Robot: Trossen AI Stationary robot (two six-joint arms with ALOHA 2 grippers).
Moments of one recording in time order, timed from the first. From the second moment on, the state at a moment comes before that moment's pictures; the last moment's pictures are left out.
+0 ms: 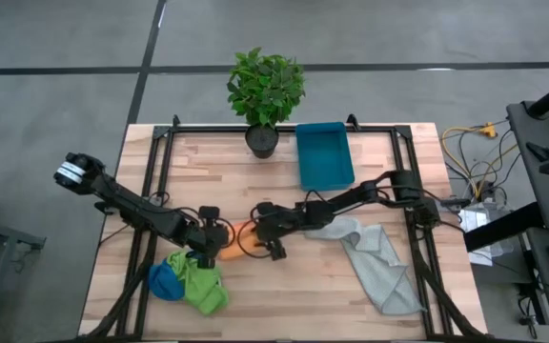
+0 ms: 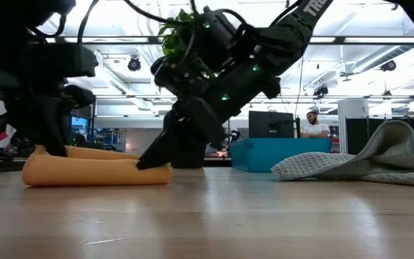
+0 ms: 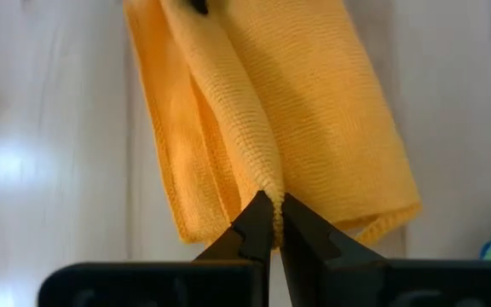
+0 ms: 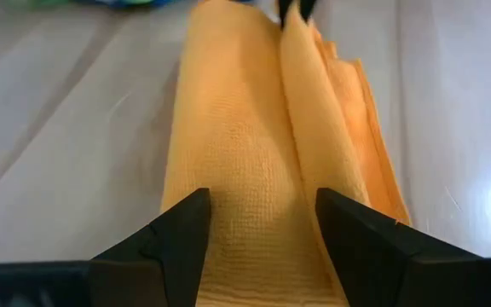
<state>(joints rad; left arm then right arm) -0.44 1.32 0.63 -0.46 -0.29 -0.35 0.09 2.16 1.28 0.21 -0.08 -0.18</state>
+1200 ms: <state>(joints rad) -0.42 1.32 0.63 -0.74 -0.49 -0.79 0.06 2.23 1.40 0.05 -0.10 -0.12</state>
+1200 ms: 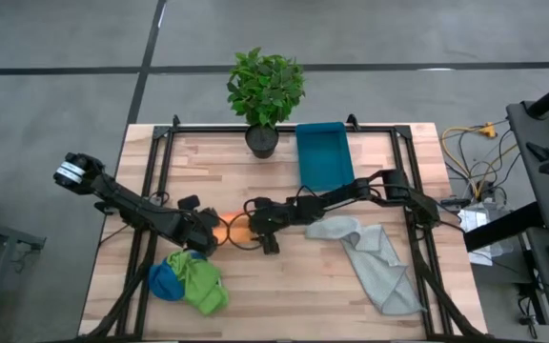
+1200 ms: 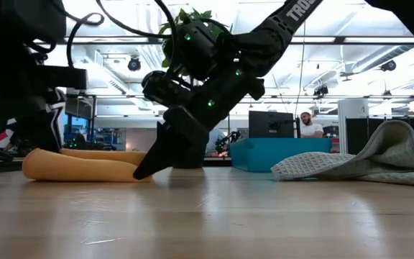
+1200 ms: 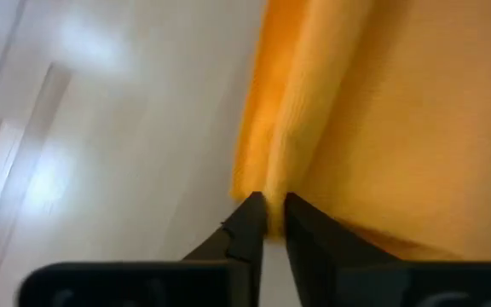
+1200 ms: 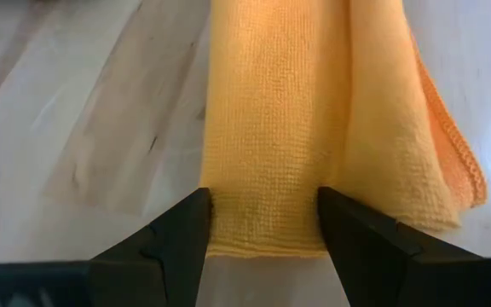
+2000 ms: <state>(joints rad) -0.38 1.26 0.59 -0.42 -0.40 -0.47 0.06 2.24 1.58 0.03 -0.10 -0.20</state>
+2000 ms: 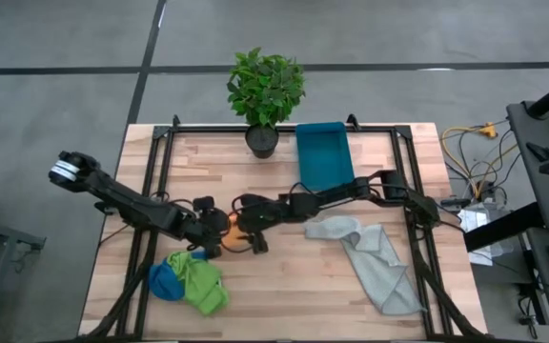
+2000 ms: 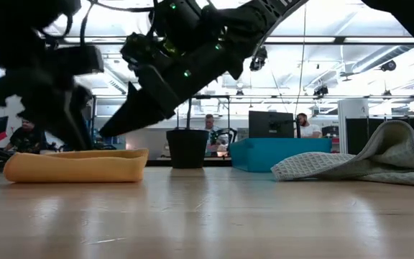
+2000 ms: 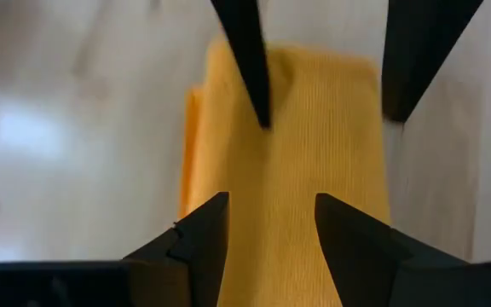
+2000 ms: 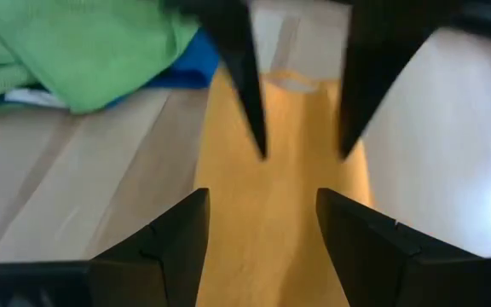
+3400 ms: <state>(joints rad) -0.38 1.22 0.48 -0.61 -0.23 -0.82 0.08 2.12 1.58 -0.42 -0.40 0.58</state>
